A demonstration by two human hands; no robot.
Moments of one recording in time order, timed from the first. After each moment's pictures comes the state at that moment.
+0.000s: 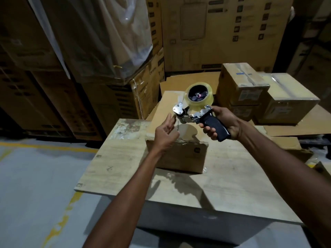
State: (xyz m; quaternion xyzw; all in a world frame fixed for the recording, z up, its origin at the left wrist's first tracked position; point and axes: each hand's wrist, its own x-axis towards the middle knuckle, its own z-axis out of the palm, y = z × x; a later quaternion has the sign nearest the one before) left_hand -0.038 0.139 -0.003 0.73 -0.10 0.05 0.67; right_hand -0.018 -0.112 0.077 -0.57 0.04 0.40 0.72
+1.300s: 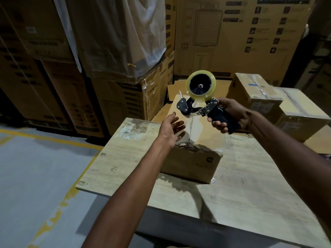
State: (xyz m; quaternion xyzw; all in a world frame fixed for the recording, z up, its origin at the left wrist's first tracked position) left_hand -0.004 0.164 0.036 0.47 0.15 -0.09 0.87; right_hand 0.024 -0.073 0.126 -0.69 -0.02 0.37 0.62
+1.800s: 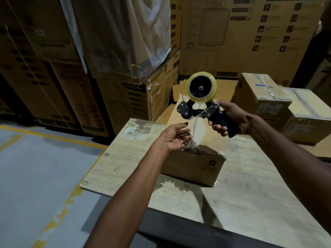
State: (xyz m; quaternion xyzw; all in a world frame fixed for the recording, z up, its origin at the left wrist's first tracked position) left_hand -0.003 0.169 0.032 0.43 0.17 -0.25 0.85; right_hand 0.038 -0.073 0.115 -0.70 -0.04 0.37 0.61
